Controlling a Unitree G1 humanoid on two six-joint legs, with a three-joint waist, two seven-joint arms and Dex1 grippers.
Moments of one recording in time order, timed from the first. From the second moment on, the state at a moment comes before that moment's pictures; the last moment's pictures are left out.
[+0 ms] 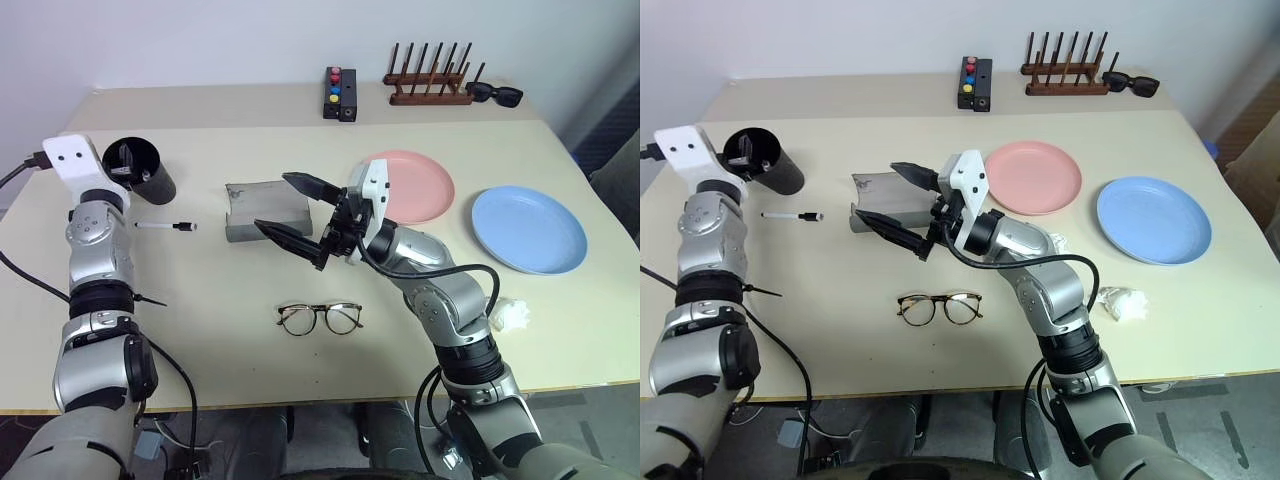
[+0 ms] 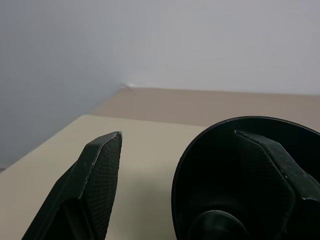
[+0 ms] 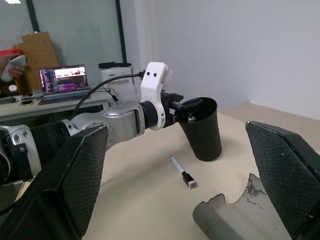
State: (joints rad) left arm -0.79 0.53 0.37 0.81 -0.19 -0.10 -0.06; right arm -0.54 -0.13 0.19 -0.21 0.46 0.39 0.71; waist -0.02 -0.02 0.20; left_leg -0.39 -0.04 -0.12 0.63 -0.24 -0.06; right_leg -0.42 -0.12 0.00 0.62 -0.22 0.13
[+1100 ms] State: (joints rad) left arm -0.88 0.54 0.37 0.93 -0.19 -0.14 -0.06; right arm -0.54 -0.13 0.20 -0.21 0.46 0.39 0.71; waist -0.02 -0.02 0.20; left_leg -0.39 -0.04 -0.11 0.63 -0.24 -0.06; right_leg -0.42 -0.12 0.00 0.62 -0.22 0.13
